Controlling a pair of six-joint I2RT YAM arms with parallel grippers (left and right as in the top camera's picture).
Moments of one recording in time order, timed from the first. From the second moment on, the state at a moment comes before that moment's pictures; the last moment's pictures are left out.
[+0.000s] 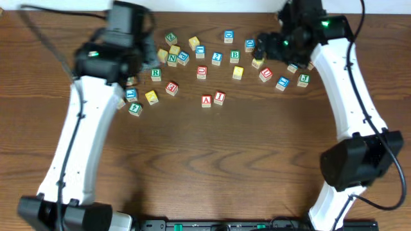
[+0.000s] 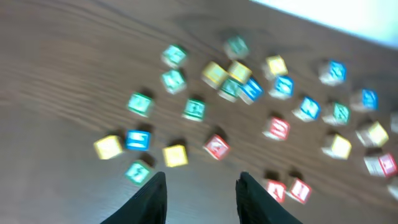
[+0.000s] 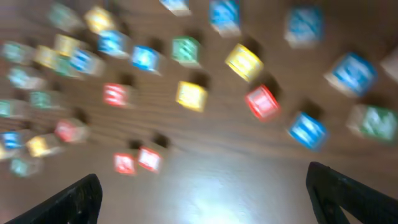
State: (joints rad) left arm -0.20 1.61 1.74 -1.06 -0.16 -0.45; right arm 0.20 1.98 2.00 -1.12 -0.18 0.25
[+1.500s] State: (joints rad) left arm -0.11 1.60 1.72 -1.16 -0.16 -0.44; right arm 0.47 2.55 2.30 -0.79 0.15 0.57
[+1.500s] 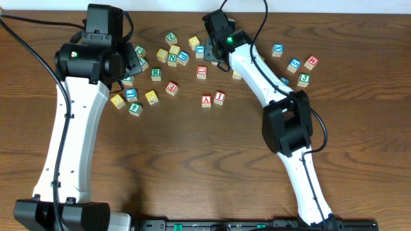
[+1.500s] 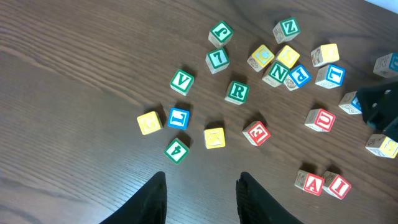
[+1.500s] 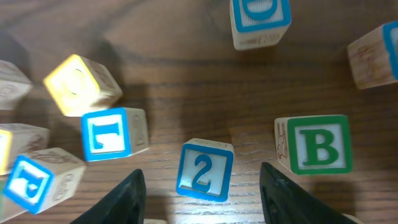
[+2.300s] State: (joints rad) left arm -0.11 1.60 1.72 -1.16 -0.16 -0.44; right arm 0.47 2.61 2.30 -0.76 0.16 0.58
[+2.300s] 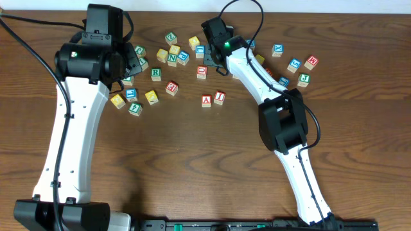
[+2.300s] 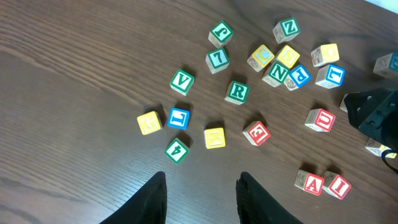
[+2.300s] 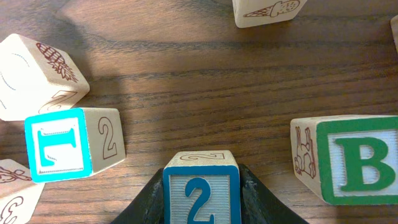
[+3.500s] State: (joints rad) left arm -0.11 1.60 1.72 -1.16 -0.16 -0.44; right arm 0.39 2.27 2.31 -1.42 -0.03 0.35
